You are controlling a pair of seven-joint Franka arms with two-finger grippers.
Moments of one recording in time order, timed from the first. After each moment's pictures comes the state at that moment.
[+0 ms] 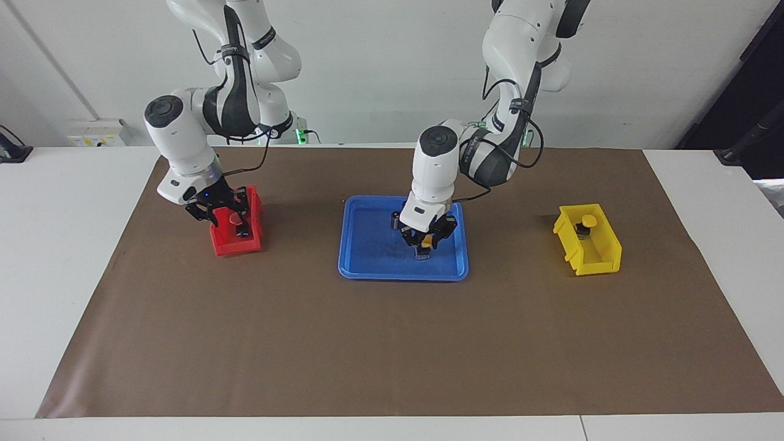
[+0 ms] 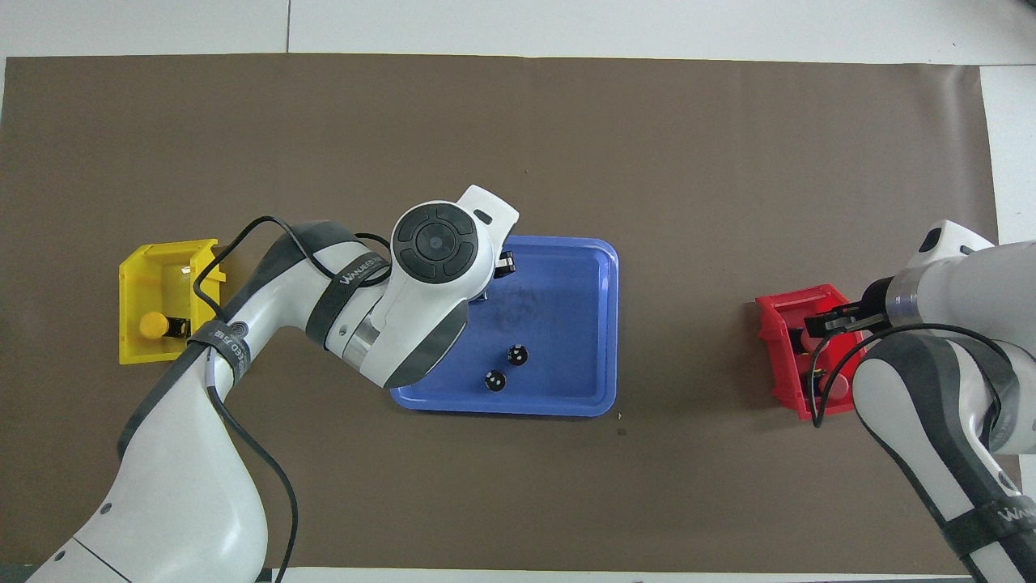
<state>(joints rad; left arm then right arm) -0.59 0.35 -0.10 -1.77 0.10 2.17 -0.86 0.09 -0.12 -0.14 -2.29 0.00 2.17 -0.30</state>
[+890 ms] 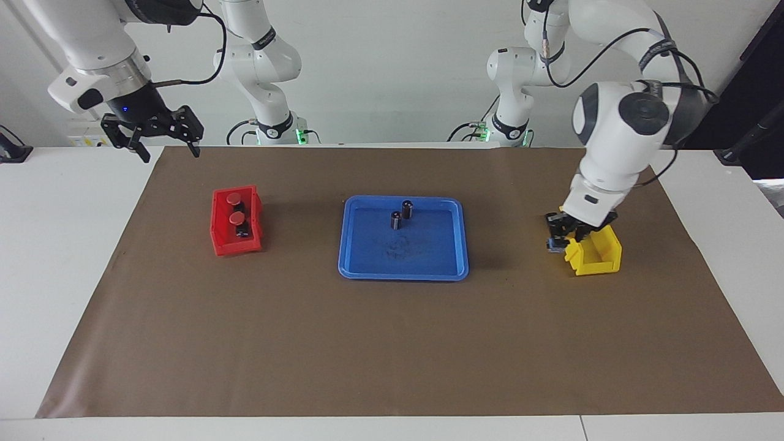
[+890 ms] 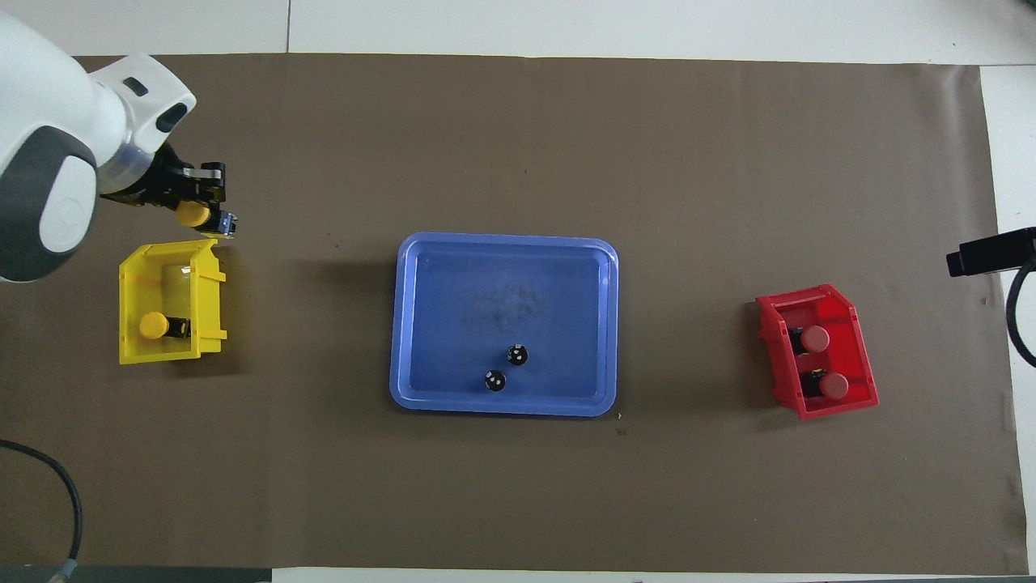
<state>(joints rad) -0.06 0.22 -0.06 -1.64 0.10 1.88 -0.10 0.07 -0.05 -0.15 -1.56 0.00 1.48 -0.15</state>
